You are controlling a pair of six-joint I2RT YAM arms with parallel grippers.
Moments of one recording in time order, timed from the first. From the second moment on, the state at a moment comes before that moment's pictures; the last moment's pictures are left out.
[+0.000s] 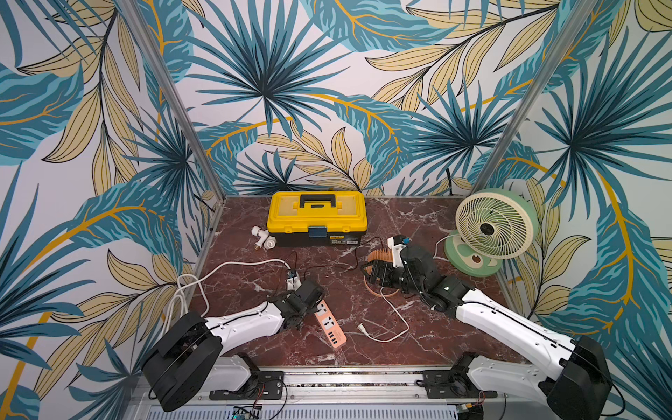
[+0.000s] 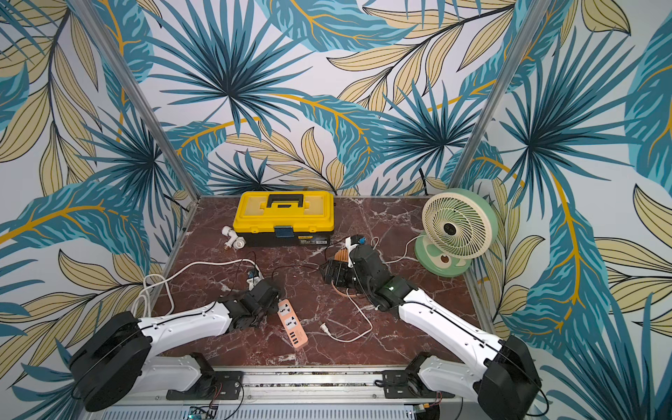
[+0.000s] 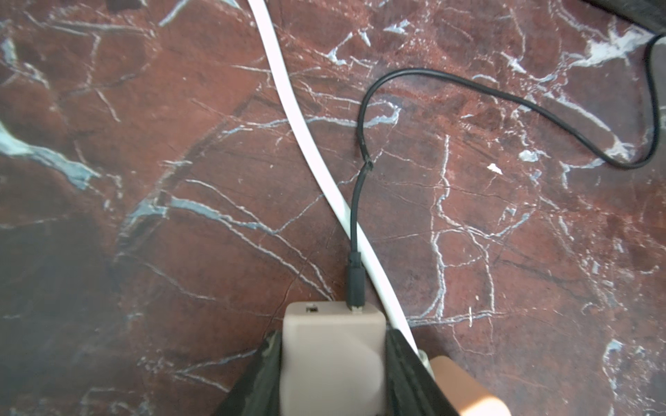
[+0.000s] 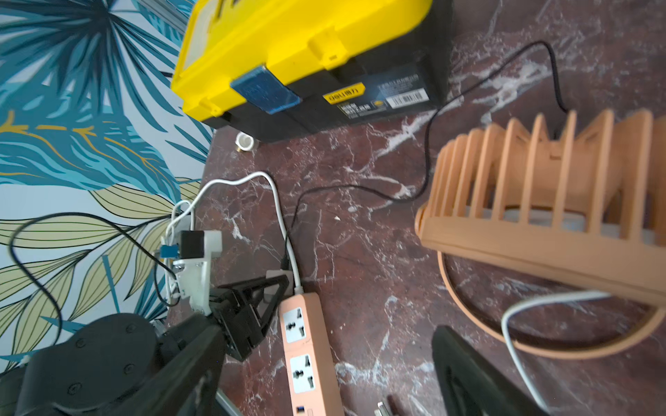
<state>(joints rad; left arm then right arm) -0.73 1.30 0.51 -0.27 -0.37 -0.97 0.68 1.16 0.83 -0.30 -0.05 0.78</state>
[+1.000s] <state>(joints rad) -0.81 0.54 0.45 -0.14 0.09 -0.41 0.92 1.31 1.16 -0.52 -0.25 0.70</state>
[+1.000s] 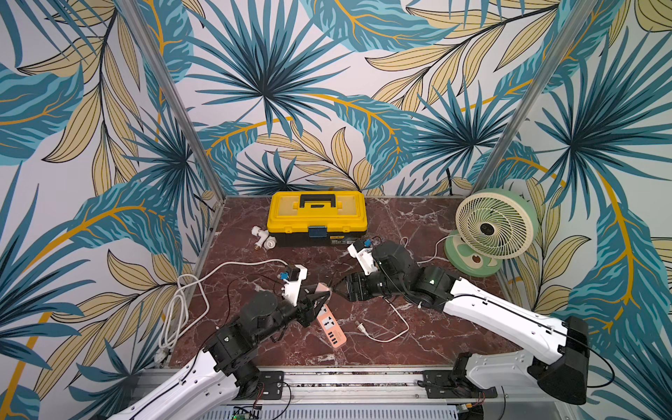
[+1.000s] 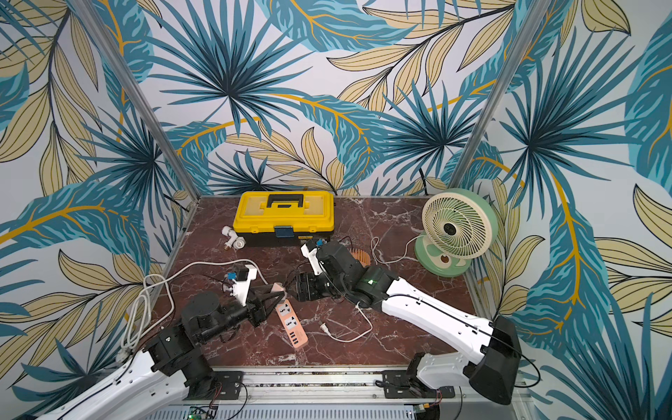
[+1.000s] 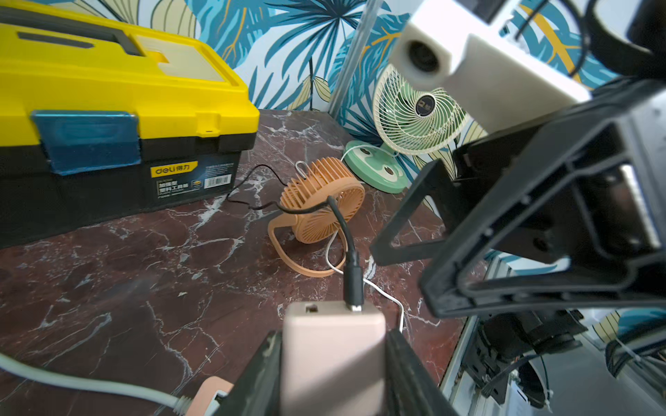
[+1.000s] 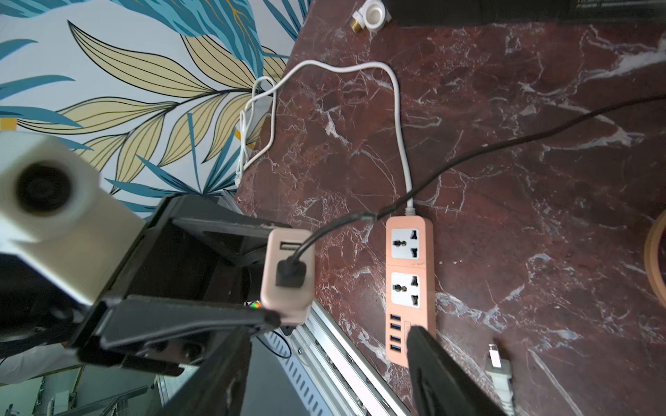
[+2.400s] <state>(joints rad) -1.04 0.69 0.48 -0.13 -0.03 -0.21 0.93 1.27 0.95 -0.36 -0.39 0.80</state>
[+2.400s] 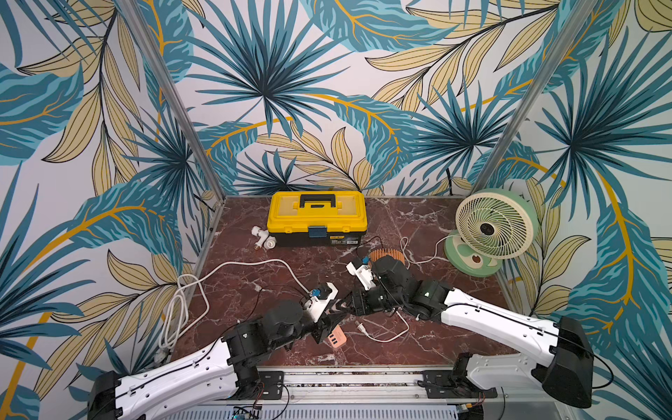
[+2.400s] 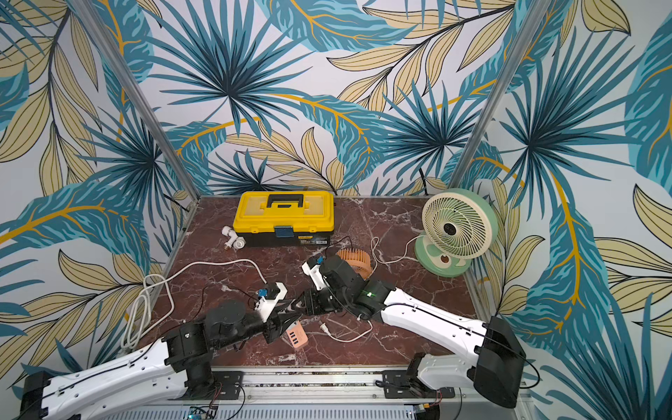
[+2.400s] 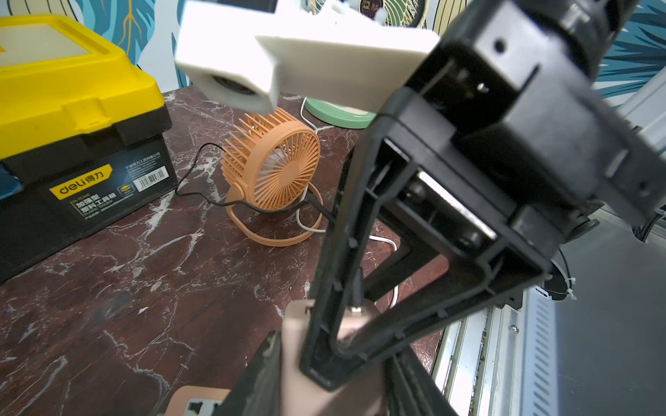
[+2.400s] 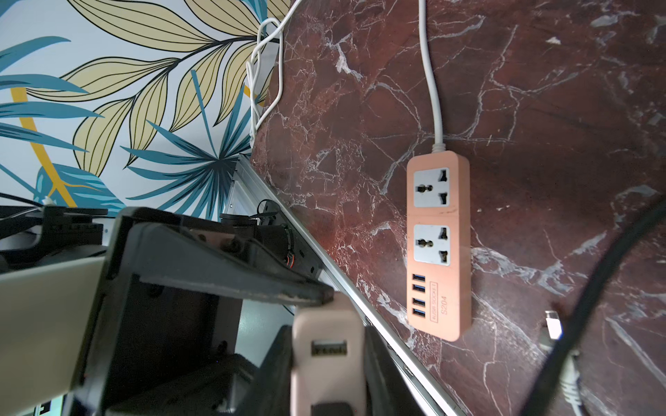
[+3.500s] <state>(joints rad) -1.04 0.67 0.45 -0.50 -0.48 -0.90 0.89 1.47 1.15 -0.70 0.73 0.55</state>
